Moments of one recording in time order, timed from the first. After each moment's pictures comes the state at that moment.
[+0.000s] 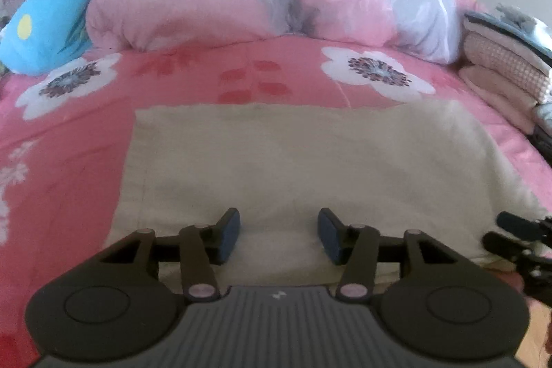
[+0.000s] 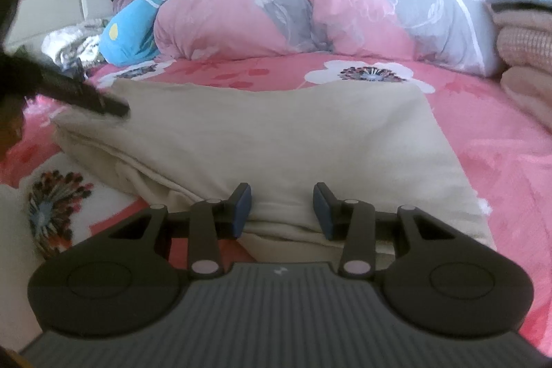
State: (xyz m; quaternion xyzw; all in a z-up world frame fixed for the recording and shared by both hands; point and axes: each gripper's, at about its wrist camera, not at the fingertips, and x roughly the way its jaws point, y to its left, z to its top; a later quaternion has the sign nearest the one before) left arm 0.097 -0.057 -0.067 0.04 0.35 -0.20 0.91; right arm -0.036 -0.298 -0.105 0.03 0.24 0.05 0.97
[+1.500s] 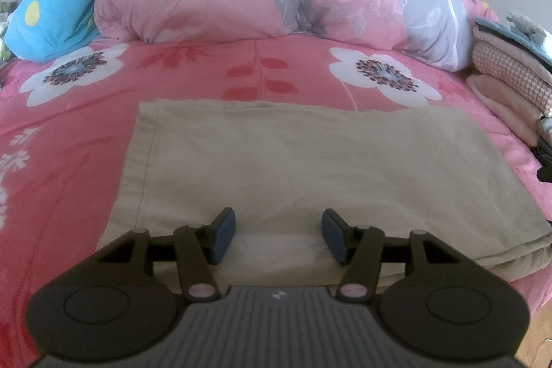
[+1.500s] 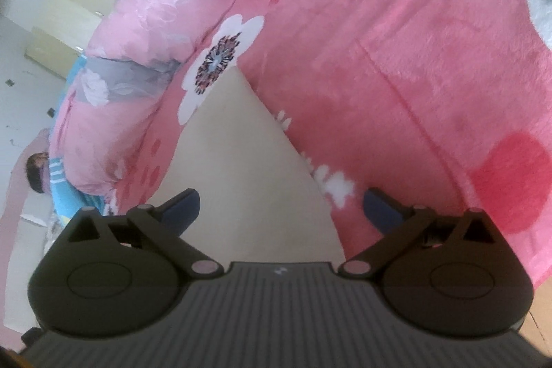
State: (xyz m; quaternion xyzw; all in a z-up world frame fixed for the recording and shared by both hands) left arm 0.101 -0.054 -0.063 0.02 0.37 -0.19 0.91; right arm -0.031 -0.443 -0.093 0.45 0.31 -0.11 0.83
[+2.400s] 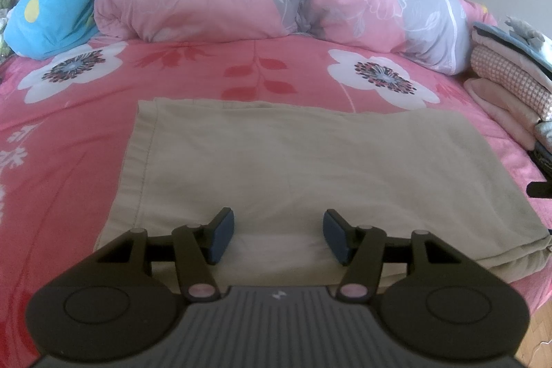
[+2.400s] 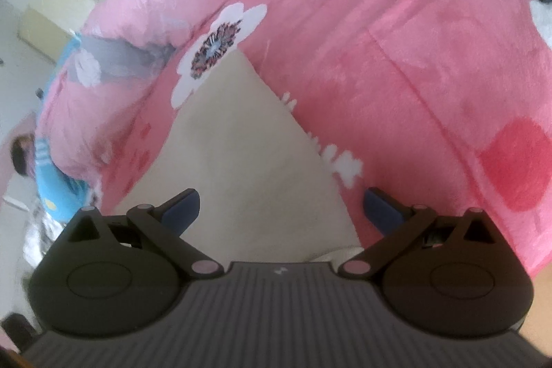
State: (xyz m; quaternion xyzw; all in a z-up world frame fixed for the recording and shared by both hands) left arm 0.100 -0.053 -0.064 0.01 0.37 -0.19 0.91; right arm -0.022 -0.421 -0.089 0.40 0.34 -0.12 0.84
